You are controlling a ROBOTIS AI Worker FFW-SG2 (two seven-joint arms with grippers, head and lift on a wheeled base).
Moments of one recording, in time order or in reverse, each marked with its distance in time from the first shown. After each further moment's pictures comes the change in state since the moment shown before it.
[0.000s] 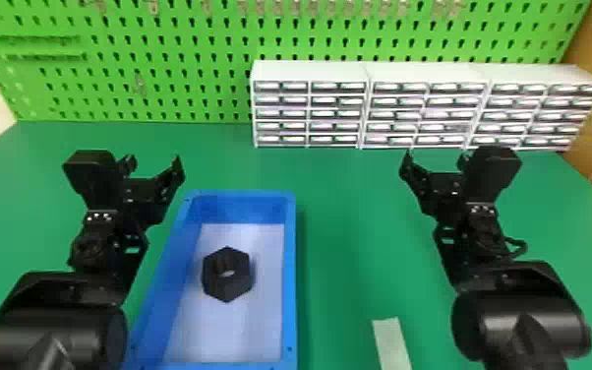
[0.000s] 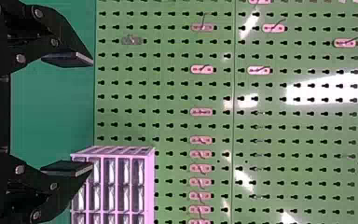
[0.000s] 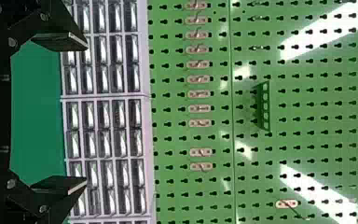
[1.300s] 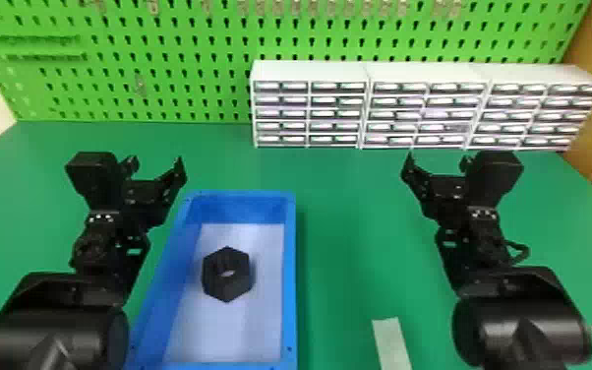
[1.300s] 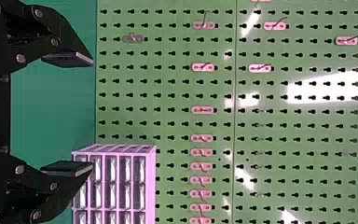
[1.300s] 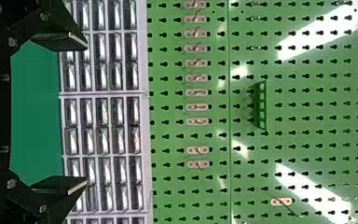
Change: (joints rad) left arm 0.003 0.000 -0.007 -0.001 0.000 0.001 0.000; right arm 0.017 0.004 -0.006 -0.003 0.021 -0.029 0.000
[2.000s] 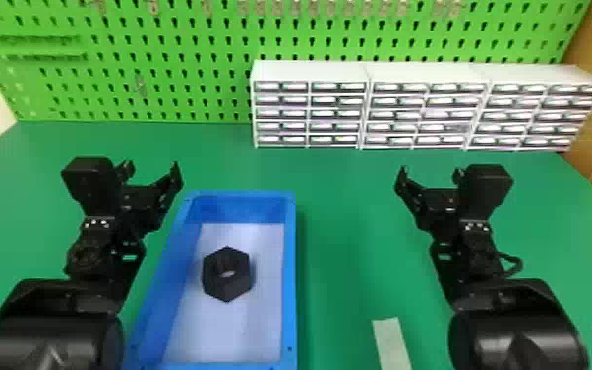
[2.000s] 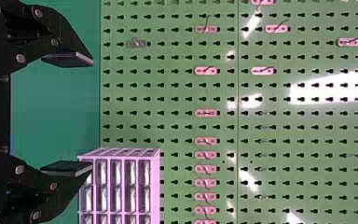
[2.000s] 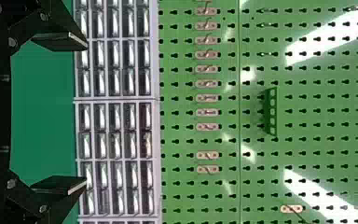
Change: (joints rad) left arm 0.026 0.002 0.014 -0.020 -0.012 0.009 -0.001; right arm 0.038 0.004 0.015 -0.003 0.011 0.005 0.000
